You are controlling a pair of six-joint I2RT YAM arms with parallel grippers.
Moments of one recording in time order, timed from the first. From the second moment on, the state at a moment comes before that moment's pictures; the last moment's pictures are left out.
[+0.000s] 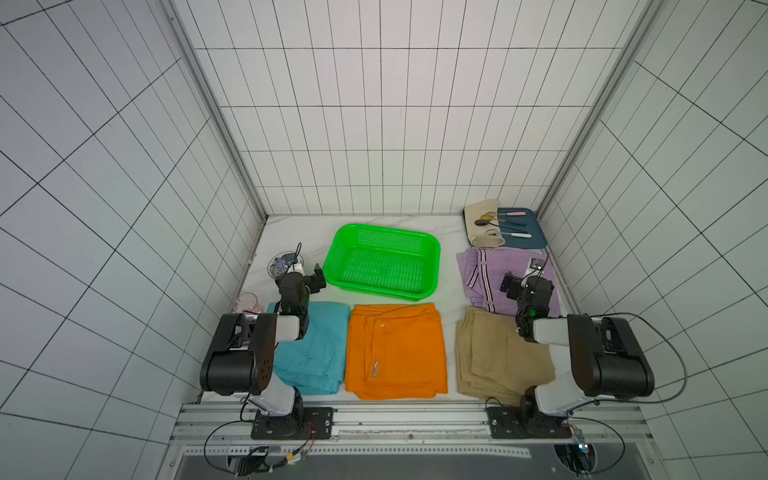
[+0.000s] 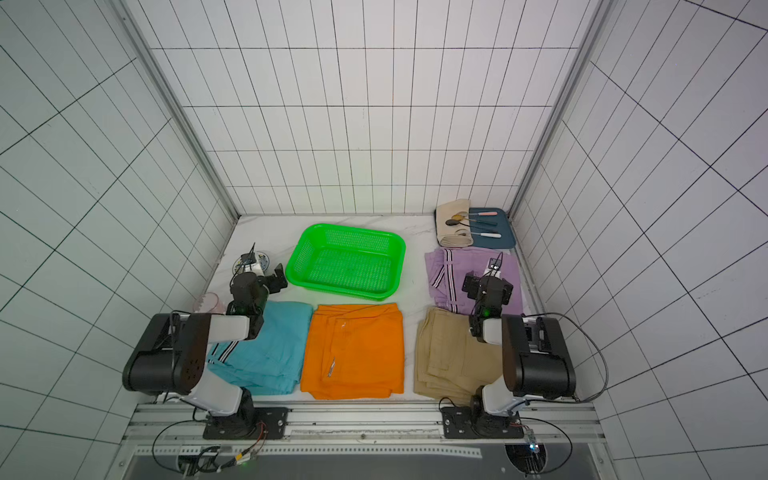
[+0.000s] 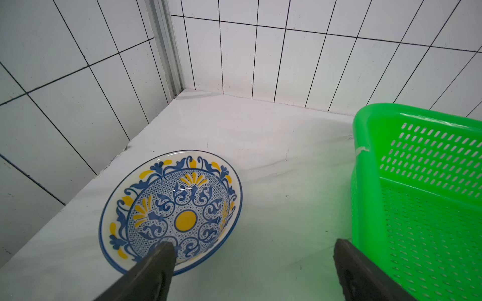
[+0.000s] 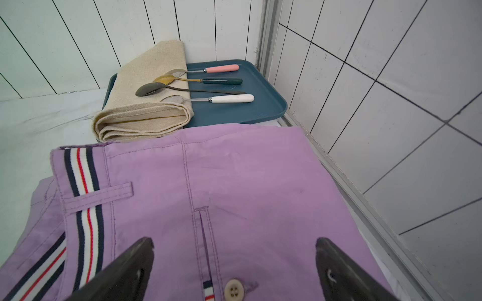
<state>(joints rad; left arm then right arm) 0.01 1.57 0.46 0.81 -0.15 -0.13 0.02 1.54 0.41 0.78 0.26 0.06</state>
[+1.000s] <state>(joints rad) 0.02 1.57 0.46 0.81 -0.12 -0.13 0.02 1.54 0.41 0.77 0.23 0.06</state>
